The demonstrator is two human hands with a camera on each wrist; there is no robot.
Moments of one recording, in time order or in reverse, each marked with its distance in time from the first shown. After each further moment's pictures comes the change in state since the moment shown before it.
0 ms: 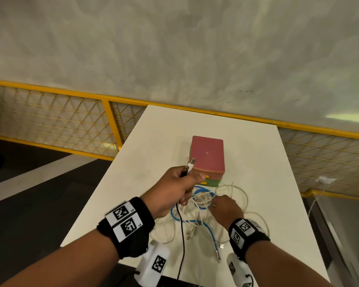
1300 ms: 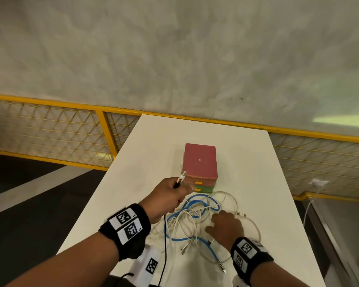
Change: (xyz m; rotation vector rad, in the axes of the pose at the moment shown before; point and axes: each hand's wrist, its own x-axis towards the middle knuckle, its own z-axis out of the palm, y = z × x) left_hand 0.022 -0.024 -0.008 0.212 0.096 -0.092; right_hand -0.030 0.019 0.009 -0.172 -0.027 -0.049
